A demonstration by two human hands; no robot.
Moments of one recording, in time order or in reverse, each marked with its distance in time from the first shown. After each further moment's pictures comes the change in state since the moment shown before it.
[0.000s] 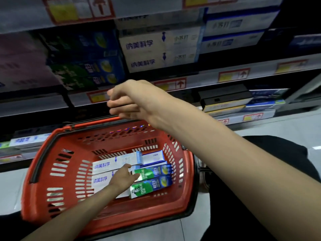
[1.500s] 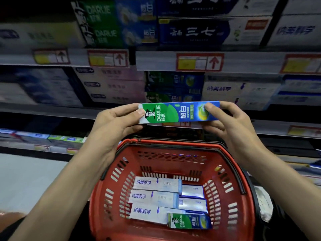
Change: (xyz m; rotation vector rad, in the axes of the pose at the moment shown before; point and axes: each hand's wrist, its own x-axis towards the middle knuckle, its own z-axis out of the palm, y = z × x) left_hand -0.176 0.045 -0.249 -1.102 0.469 0.494; right_hand 0.005 0.000 0.006 0.032 0.219 -0.434
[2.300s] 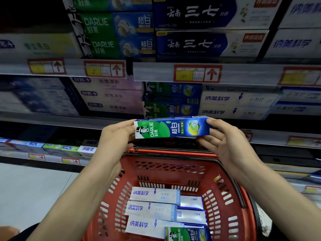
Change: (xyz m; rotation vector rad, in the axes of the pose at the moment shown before) left_hand 0.025 -0.025 0.011 0.112 0.171 -0.102; right_hand 0.003 0.006 0.005 0.200 0.020 0.168
